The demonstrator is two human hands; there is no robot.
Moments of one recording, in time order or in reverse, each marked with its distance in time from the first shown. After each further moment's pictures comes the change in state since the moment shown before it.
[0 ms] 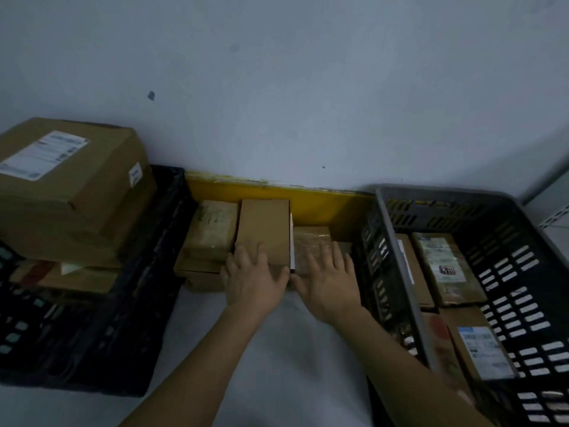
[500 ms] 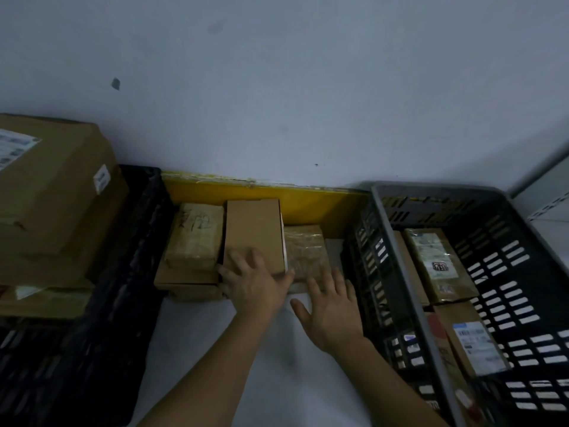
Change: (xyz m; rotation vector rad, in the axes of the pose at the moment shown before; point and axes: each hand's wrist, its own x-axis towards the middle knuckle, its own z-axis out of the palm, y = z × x) left_hand 0.046 0.009 0.044 0.001 -0.088 -0.109; right_hand -0.017 -0.004 0.037 0.040 -0.099 0.124
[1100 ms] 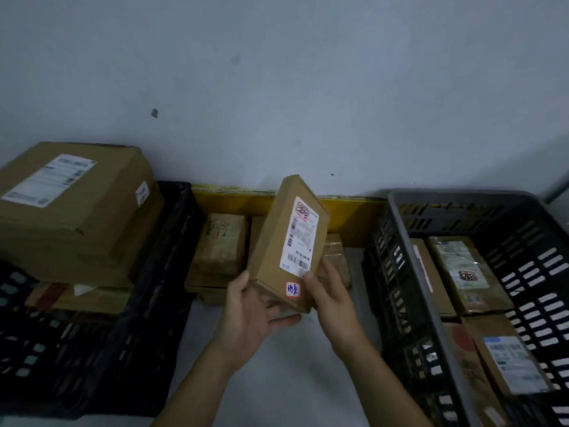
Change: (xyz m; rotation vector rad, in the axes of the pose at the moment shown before) left_hand -0.082 -0.055 -0.073 -1.694 -0.567 0.051; right_hand -0.029 -0.043 -0.064 1.537 0.037 0.070
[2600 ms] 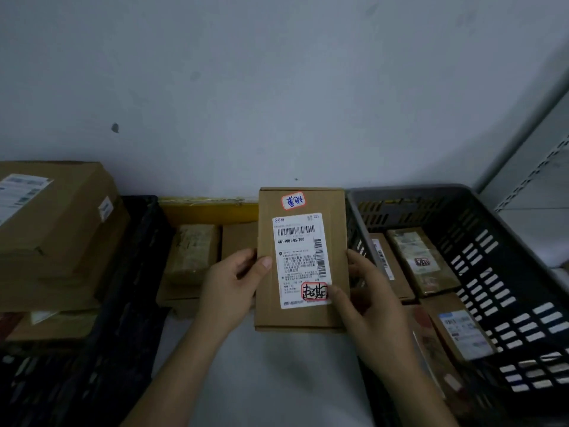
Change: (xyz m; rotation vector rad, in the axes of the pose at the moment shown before) left_hand -0.013 0.043 0.046 0.766 0.140 0.499; right_hand -0.077 -0.035 -0.079 -0.423 0.248 -0.393
